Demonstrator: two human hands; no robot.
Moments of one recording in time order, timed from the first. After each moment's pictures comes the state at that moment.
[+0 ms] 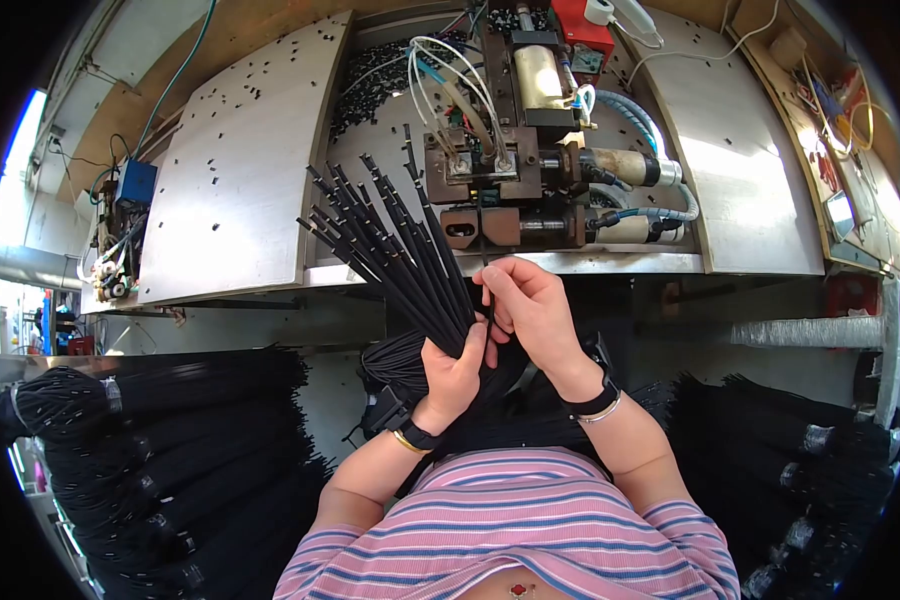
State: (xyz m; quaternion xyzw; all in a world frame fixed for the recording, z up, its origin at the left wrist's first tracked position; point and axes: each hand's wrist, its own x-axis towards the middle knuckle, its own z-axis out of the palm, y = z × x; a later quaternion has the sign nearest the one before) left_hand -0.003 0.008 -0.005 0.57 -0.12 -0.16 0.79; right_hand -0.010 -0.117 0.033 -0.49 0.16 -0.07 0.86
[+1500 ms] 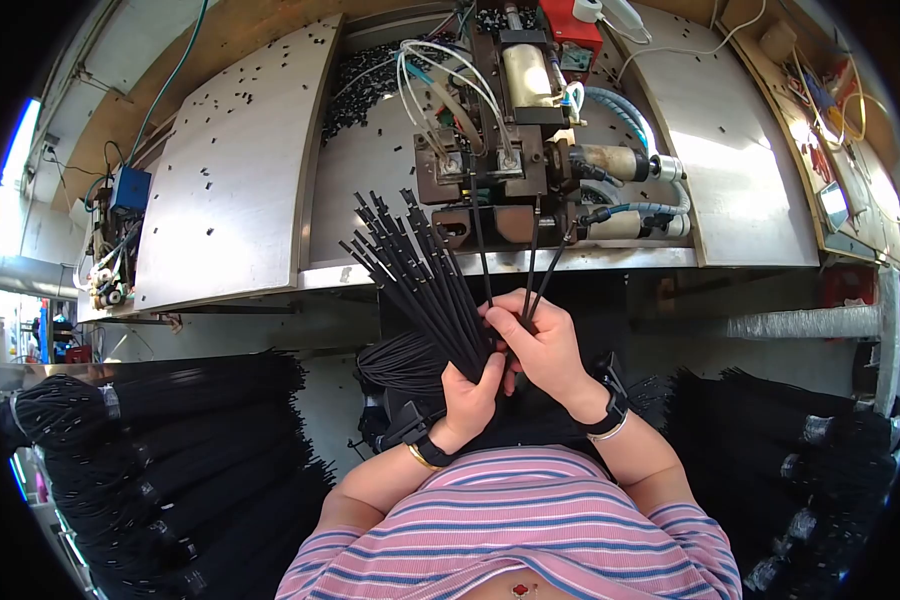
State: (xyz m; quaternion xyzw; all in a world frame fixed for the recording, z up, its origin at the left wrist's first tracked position) left_hand -0.035 0.014 -0.026 0.54 -0.11 -0.20 0.81; right_hand -0.040 -0.110 0.029 -0.61 0.14 -0.08 0.77
